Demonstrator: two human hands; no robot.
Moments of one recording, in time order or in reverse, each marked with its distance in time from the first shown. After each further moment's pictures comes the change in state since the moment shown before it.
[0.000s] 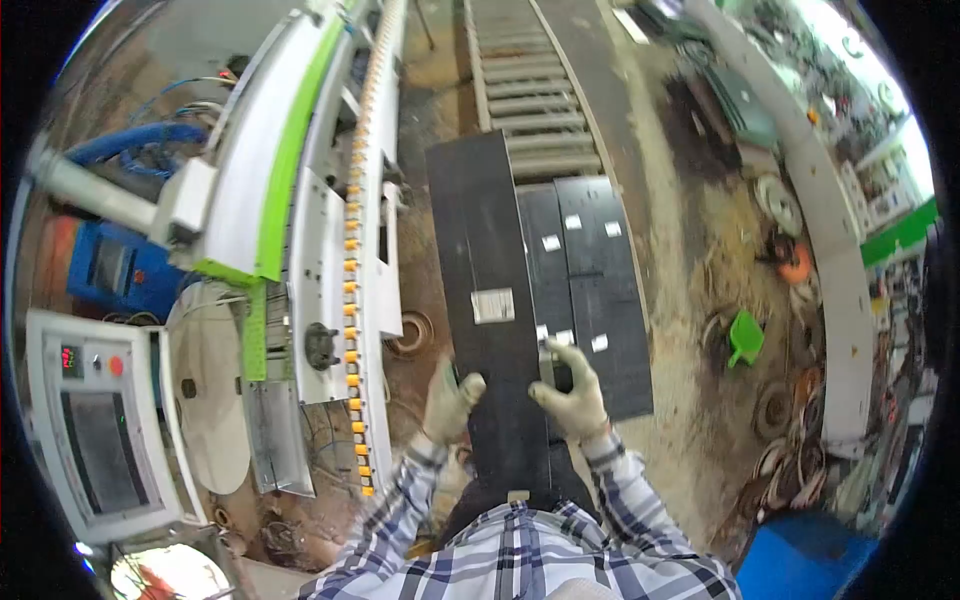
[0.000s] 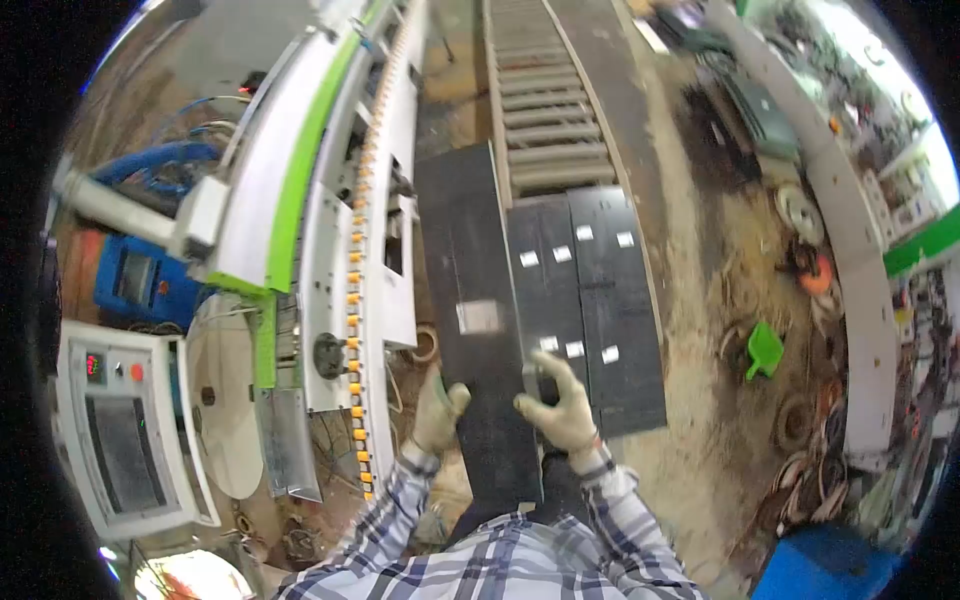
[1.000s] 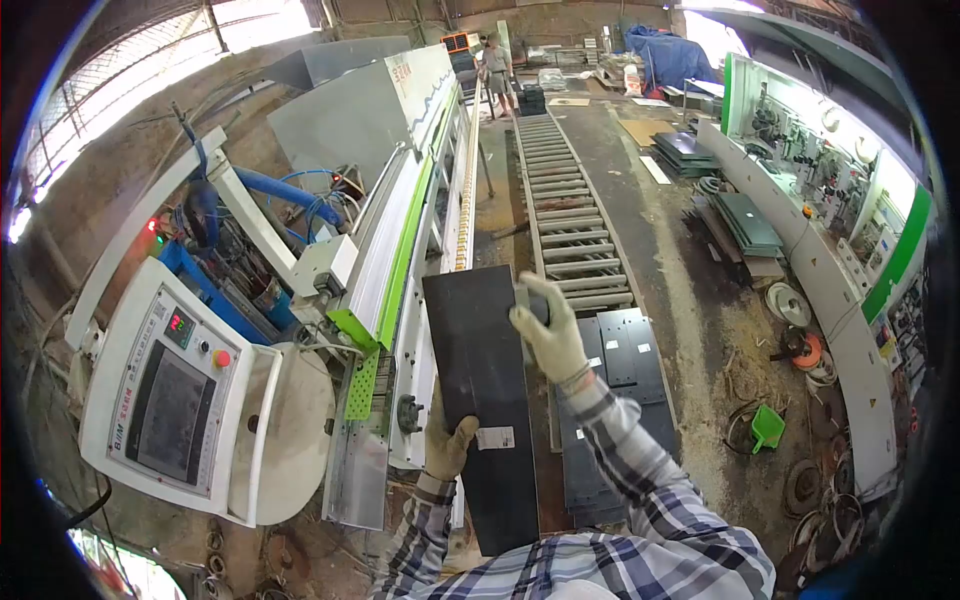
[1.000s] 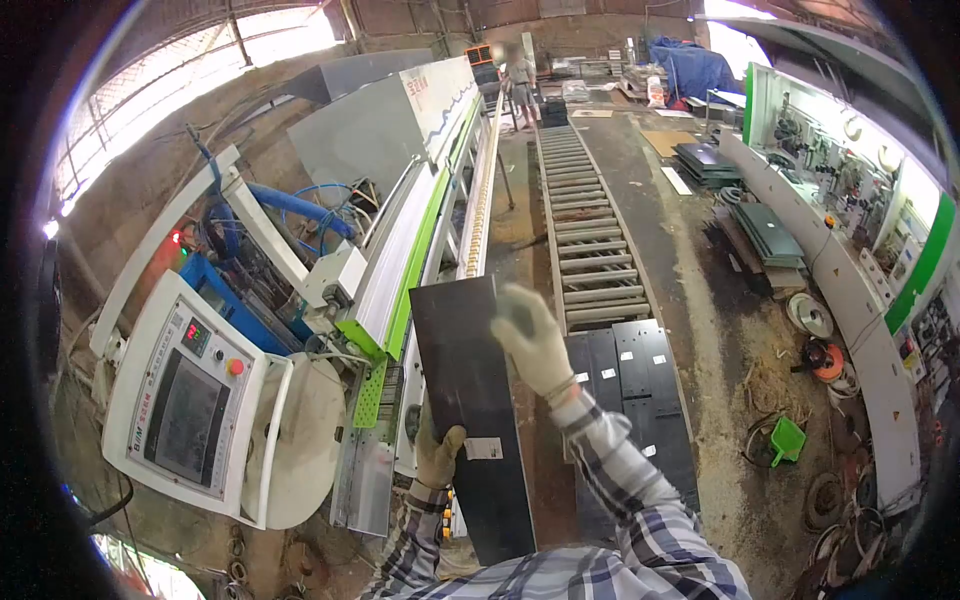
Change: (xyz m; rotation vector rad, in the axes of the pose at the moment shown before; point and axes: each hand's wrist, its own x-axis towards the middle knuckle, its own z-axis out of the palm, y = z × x) left_hand -0.086 0.097 -0.138 -0.063 0.184 0.577; right_hand 0.078 -0.243 0.130 0.102 0.050 -0.723
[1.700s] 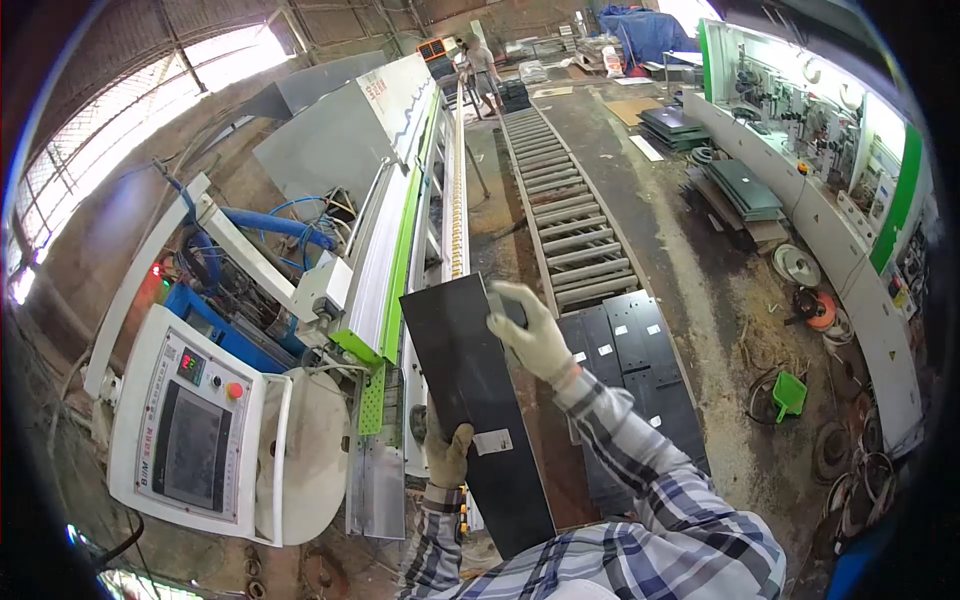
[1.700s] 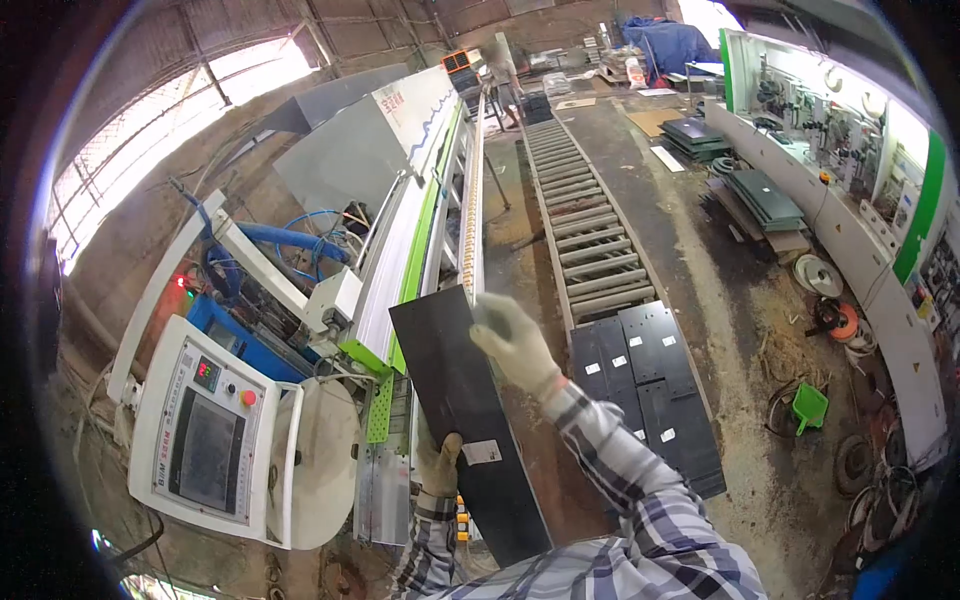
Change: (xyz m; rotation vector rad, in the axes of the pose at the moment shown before) left_hand -0.015 -0.016 0.003 -0.205 0.078 -0.088; right_hand -0.006 0.033 -0.002 0.014 -0.018 -0.041
